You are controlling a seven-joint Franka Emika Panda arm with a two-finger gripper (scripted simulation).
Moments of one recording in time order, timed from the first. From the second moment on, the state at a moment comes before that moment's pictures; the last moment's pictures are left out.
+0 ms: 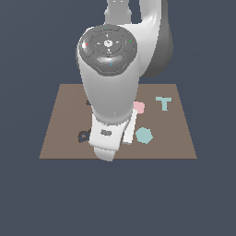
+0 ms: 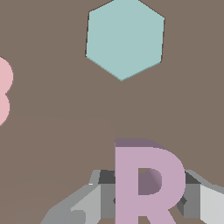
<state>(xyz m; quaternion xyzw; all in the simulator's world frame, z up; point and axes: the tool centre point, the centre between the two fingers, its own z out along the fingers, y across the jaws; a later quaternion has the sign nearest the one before) 0.063 -0.011 0.030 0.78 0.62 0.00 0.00</state>
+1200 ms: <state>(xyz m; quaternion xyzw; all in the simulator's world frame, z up) 0.086 -0.020 0.032 0.91 0.41 0.00 0.00</state>
